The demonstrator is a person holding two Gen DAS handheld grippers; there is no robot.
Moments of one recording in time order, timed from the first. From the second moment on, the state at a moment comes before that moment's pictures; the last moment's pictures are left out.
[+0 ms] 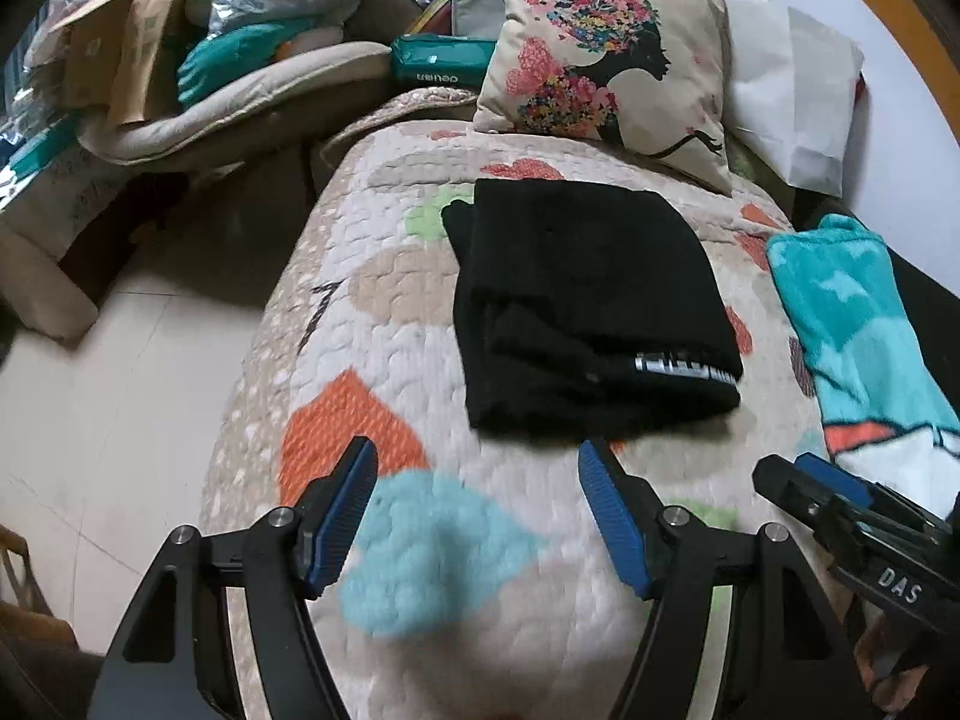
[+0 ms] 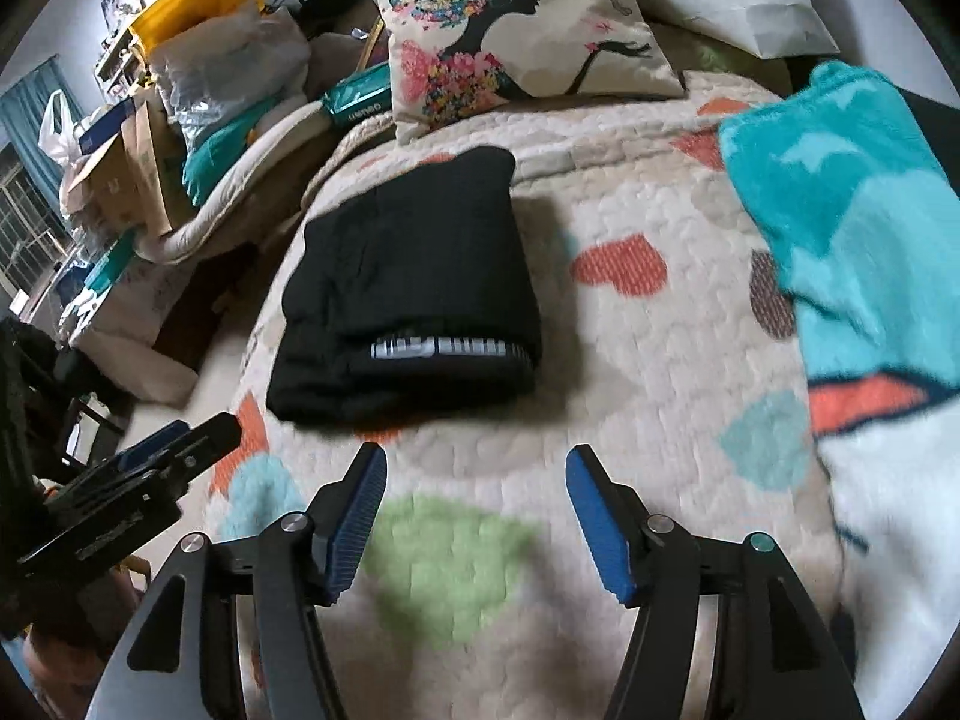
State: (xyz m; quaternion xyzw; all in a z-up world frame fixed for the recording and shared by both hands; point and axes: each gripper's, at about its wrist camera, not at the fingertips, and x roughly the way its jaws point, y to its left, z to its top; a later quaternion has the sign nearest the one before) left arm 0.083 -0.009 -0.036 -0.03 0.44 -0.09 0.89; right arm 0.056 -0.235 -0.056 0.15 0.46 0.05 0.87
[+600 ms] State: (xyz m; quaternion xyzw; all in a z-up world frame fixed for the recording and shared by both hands) left arm 0.000 -0.002 0.024 0.00 0.36 -0.06 0.93; right arm -0.003 -0.196 -0.026 0.08 0.40 0.07 0.91
